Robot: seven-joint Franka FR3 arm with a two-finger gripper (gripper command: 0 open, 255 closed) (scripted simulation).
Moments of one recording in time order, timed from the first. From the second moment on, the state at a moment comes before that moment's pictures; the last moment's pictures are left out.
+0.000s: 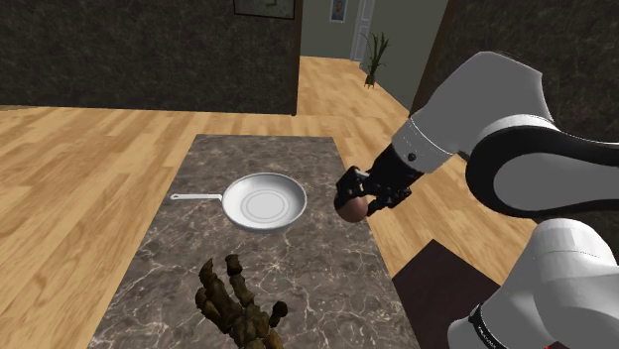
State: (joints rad) arm 0.28 -0.89 0.22 -2.81 0.31 2.34 0.78
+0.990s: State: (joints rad) arm 0.32 -0.79 0.24 -2.97 0.38 2.59 0.75
